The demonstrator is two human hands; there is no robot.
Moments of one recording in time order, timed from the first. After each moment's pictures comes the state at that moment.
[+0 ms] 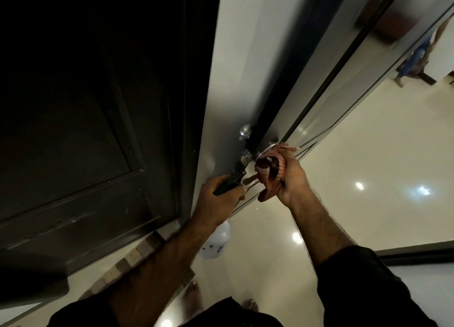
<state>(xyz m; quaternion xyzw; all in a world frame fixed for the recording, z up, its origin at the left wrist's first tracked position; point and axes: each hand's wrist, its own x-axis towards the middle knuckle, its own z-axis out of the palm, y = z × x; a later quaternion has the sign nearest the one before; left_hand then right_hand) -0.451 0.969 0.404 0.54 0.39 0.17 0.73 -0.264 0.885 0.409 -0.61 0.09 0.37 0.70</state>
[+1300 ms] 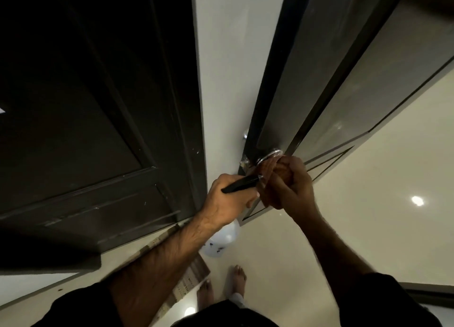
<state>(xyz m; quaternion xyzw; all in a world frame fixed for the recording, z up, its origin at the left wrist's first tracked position) -0.399 0.963 0.408 0.66 0.37 0.13 0.64 -0.228 0.856 0.369 -0.74 -0.40 0.17 0.51</state>
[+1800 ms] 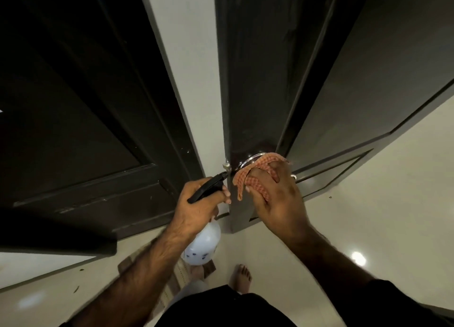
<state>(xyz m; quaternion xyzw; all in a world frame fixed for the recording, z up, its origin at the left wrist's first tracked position) -0.399 0.946 0.406 0.59 0.43 0.24 0.63 -0.212 0.841 0.364 -0.77 -0.57 0.04 0.28</state>
